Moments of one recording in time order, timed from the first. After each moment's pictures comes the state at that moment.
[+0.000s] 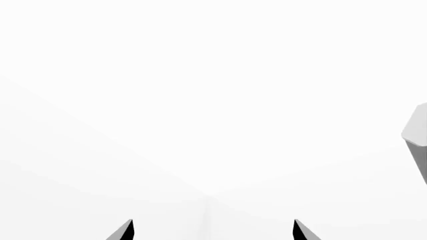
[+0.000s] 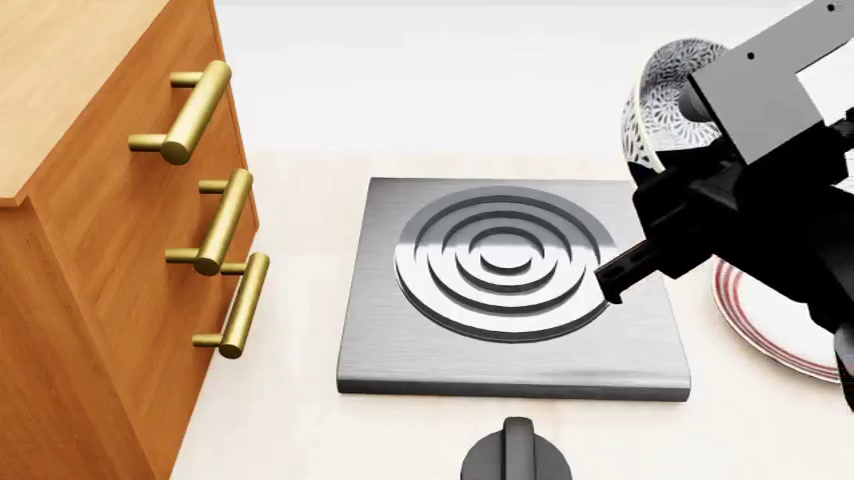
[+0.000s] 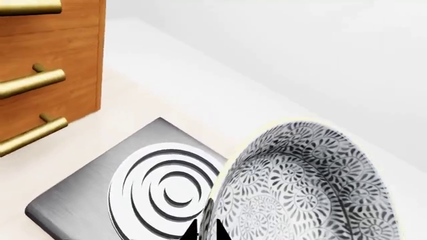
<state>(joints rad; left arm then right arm) 0.11 -0.49 -0.29 0.91 -1.28 0.18 0.26 1.13 0.69 -0.49 0.07 0.49 0.93 -0.42</state>
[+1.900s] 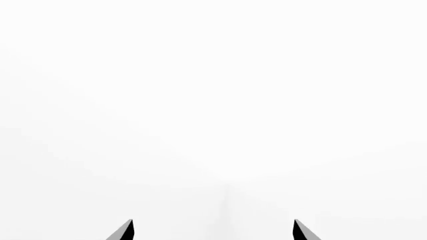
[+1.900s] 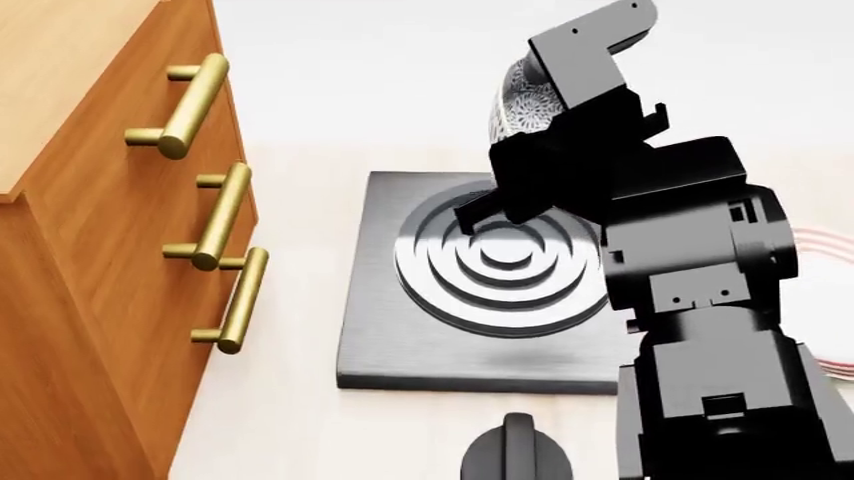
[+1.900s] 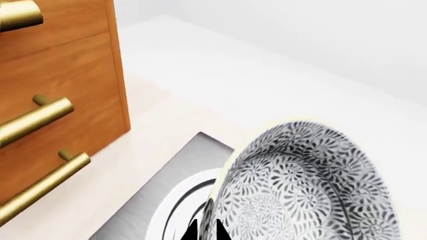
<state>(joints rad) 0.08 -0.51 -0.26 0.88 -1.23 0.16 0.17 1.47 0.11 -0.31 1.31 0.00 0.37 -0.64</state>
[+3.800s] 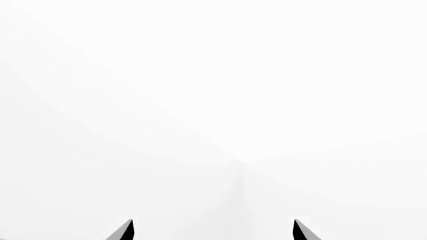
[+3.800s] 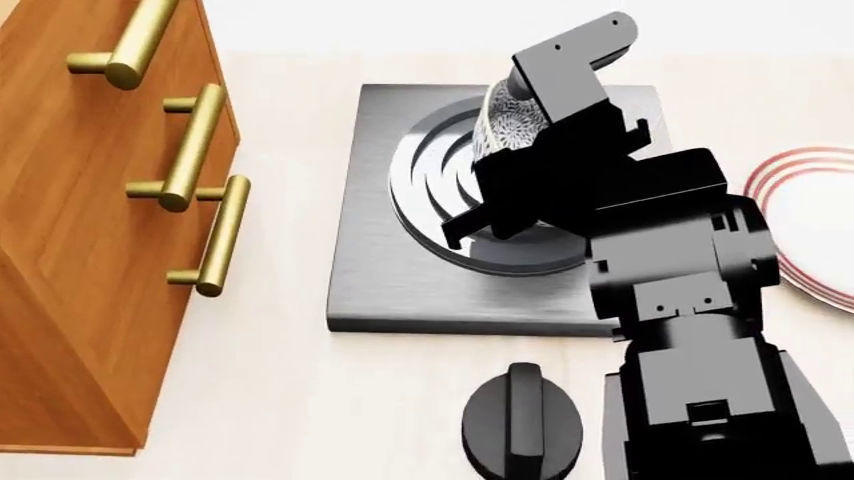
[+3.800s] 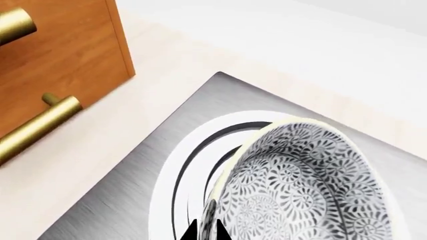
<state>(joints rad) 0.10 -0.50 -0.26 0.87 -1.21 0.20 0.21 1.46 0.10 -0.31 1.31 0.00 0.38 -0.65</state>
